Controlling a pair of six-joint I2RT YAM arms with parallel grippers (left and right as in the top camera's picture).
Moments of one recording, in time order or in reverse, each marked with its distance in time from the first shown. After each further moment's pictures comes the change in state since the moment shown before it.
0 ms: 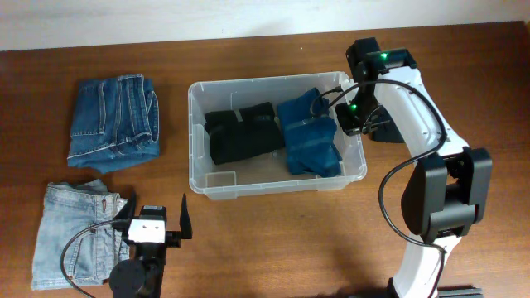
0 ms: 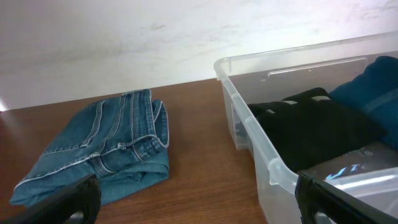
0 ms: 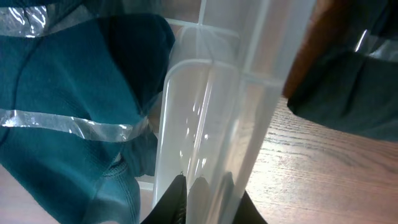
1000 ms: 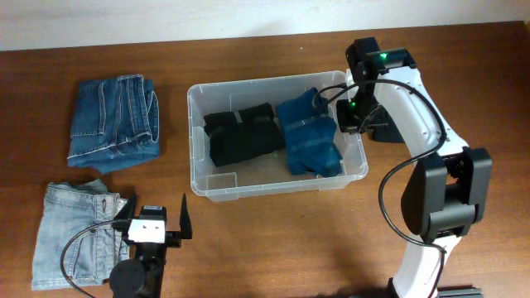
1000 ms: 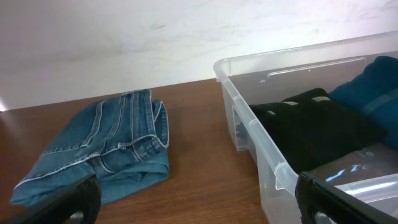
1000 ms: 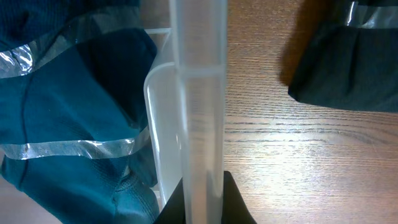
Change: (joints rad) left arm 0.000 0.000 0.000 0.000 0.000 0.000; right arm 0.000 0.000 0.000 0.003 0.001 0.203
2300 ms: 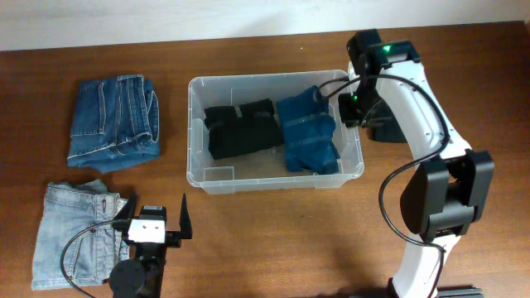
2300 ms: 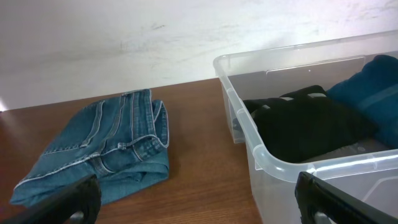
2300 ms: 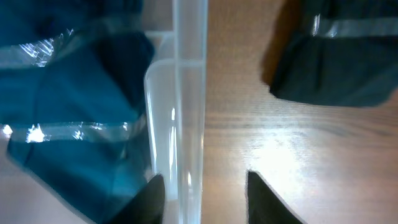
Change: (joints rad) left arm 0.000 0.000 0.000 0.000 0.000 0.000; right arm 0.004 0.006 0.135 -0.108 0.028 -0.004
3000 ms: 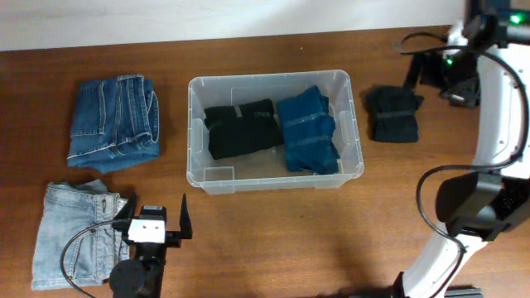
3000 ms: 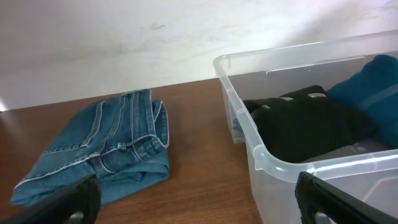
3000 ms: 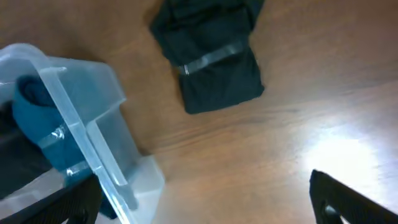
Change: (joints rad) left arm 0.000 0.000 0.000 0.000 0.000 0.000; right arm -0.385 0.004 0.323 -0.170 -0.177 0.043
